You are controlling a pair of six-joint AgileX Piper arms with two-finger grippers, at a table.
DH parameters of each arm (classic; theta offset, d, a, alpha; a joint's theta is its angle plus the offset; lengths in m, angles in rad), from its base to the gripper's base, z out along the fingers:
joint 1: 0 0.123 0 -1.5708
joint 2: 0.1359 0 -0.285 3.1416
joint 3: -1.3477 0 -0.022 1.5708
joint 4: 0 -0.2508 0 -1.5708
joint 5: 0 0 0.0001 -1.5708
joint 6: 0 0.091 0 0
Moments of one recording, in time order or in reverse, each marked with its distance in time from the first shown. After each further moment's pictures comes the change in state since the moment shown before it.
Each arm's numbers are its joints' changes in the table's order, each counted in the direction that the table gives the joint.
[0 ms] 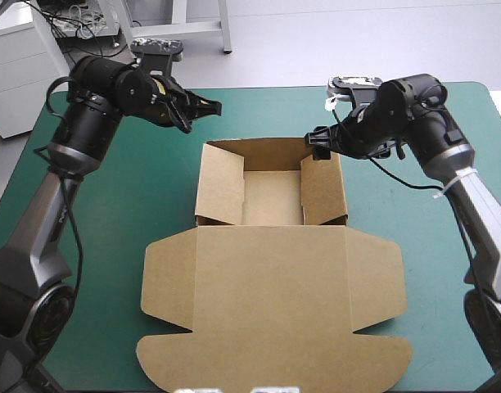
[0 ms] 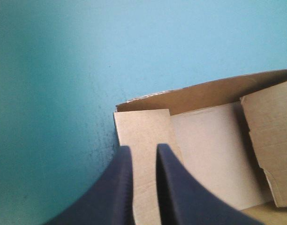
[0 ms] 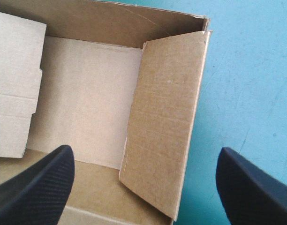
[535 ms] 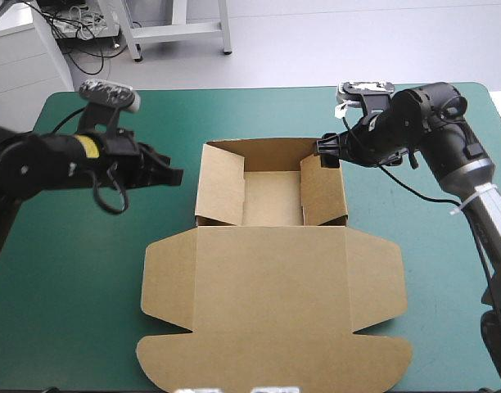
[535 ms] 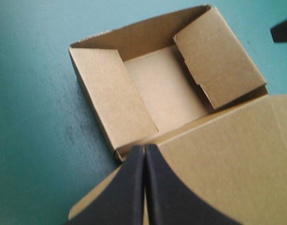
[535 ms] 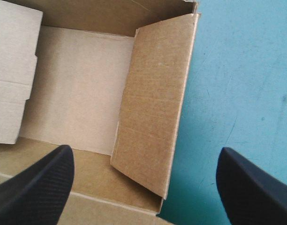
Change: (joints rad) left arm 0.000 -0.497 -0.456 0.181 -0.001 0.169; right arm 0.000 -0.075 -0.075 0.020 -0.001 0.003
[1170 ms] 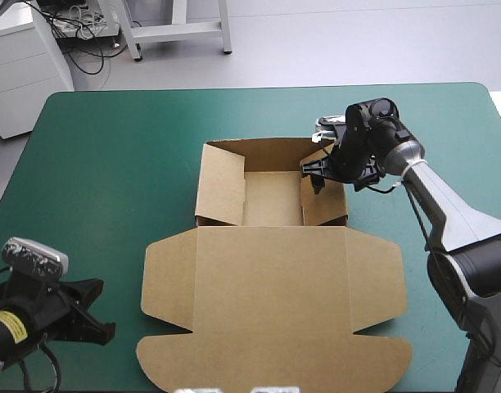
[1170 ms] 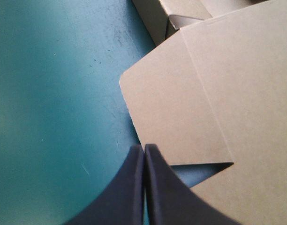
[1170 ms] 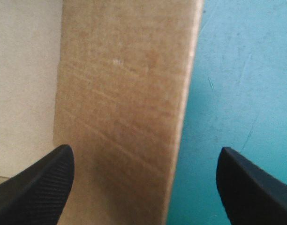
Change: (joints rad) left arm 0.000 -0.717 -0.779 -0.169 0.108 -0.007; right arm 0.000 0.303 0.000 0.037 0.009 0.006
